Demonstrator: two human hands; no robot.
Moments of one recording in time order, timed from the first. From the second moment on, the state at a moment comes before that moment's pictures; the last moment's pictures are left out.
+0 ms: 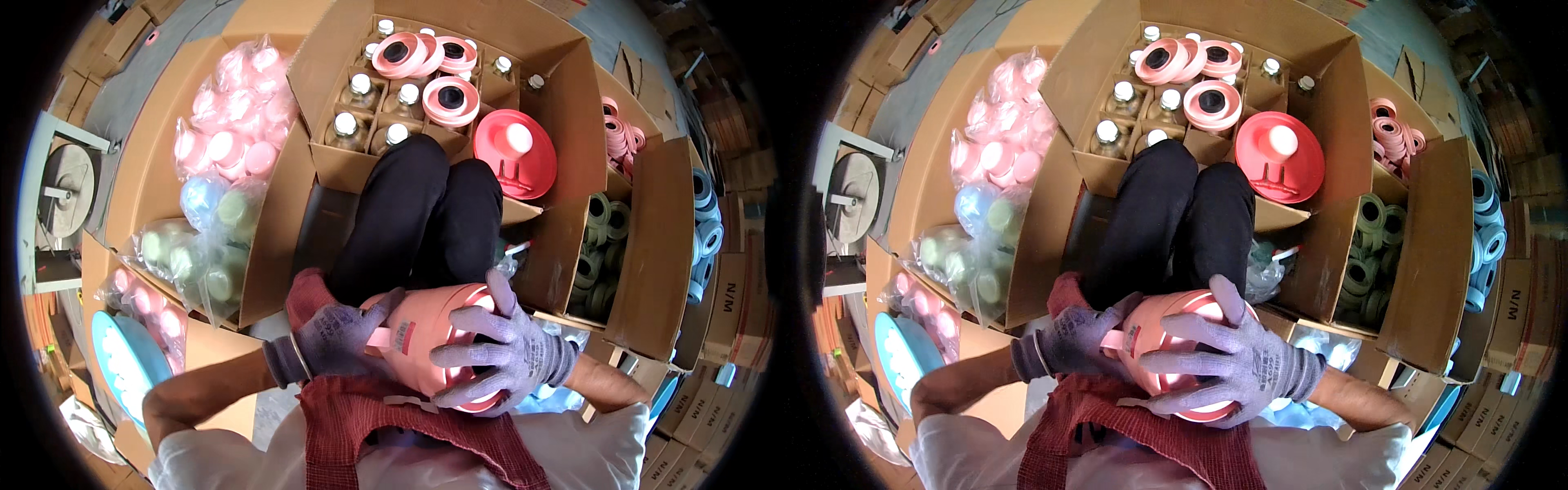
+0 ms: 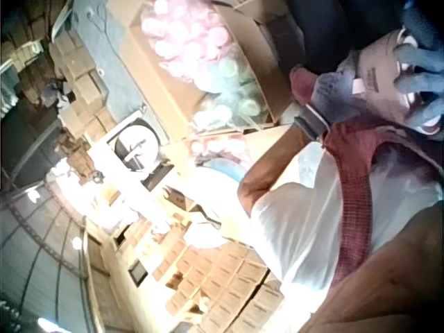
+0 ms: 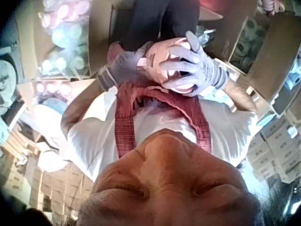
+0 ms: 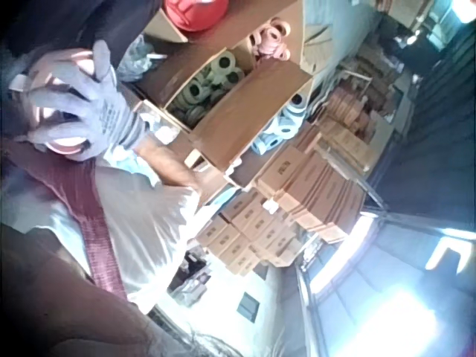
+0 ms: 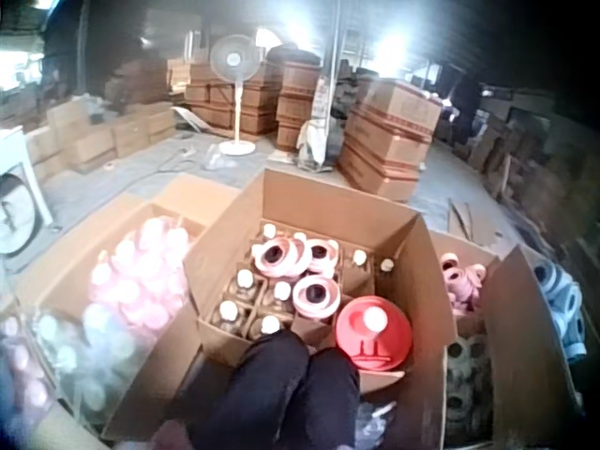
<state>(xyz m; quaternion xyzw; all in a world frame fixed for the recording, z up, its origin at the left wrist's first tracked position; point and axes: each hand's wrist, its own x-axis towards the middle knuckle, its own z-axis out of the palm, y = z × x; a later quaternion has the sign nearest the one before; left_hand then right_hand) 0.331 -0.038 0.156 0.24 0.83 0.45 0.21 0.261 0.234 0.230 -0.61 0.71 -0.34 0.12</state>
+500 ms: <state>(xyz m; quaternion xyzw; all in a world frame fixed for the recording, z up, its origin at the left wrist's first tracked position) 0.246 -0.054 0.067 -0.06 0.48 0.80 0.35 0.143 0.242 0.155 -0.09 0.51 -0.82 0.24</state>
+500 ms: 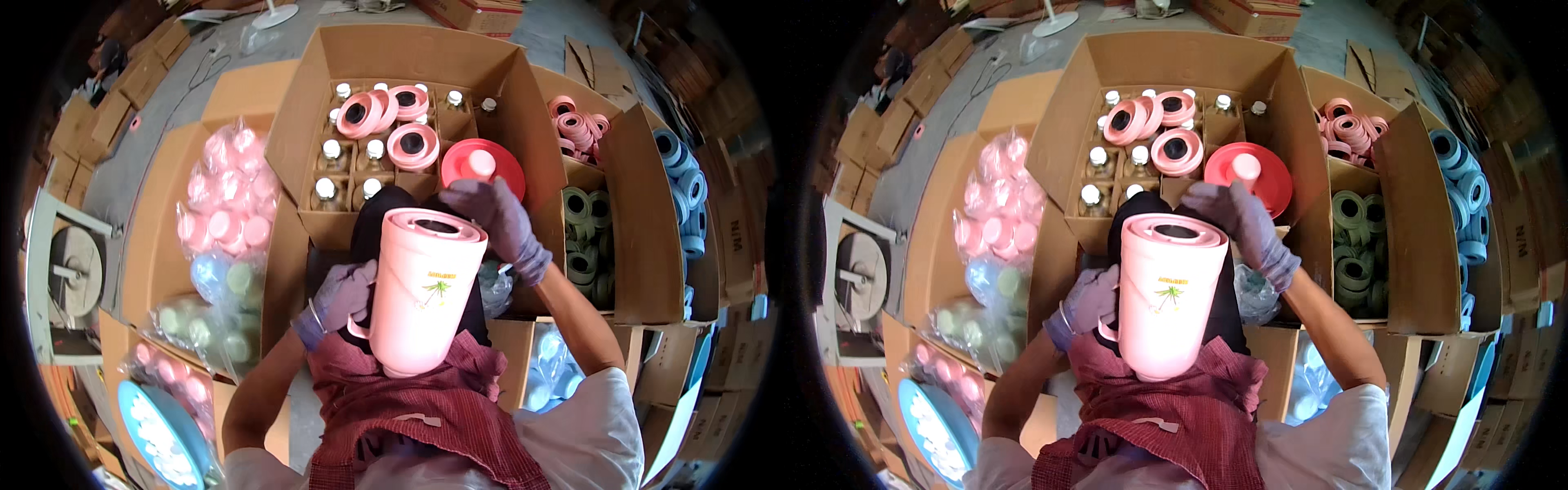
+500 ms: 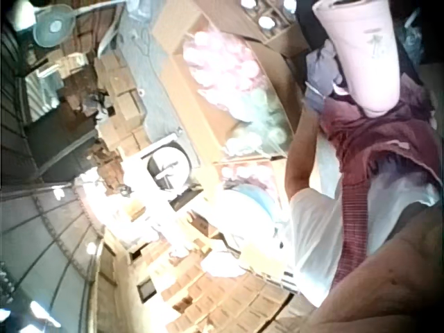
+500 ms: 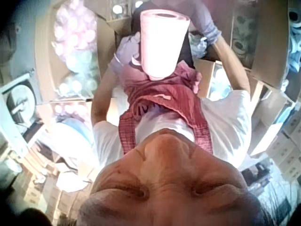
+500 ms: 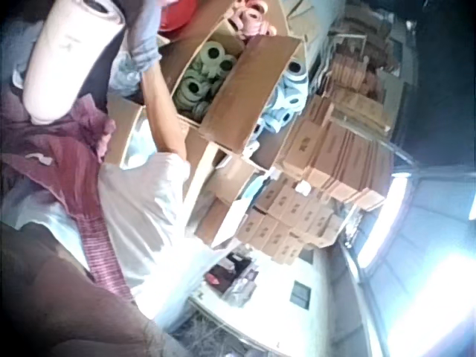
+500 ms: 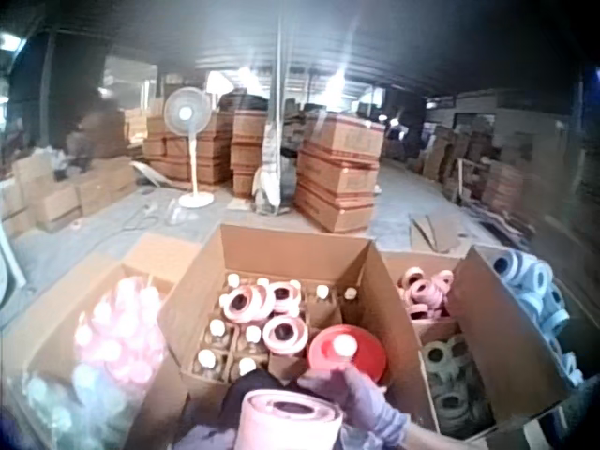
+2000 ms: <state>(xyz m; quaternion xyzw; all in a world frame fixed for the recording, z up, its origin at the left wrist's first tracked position) 0.161 -0.002 0.117 0.27 0.69 0.67 0.02 0.131 0.187 0.217 -0.43 0.79 -0.40 0.19</state>
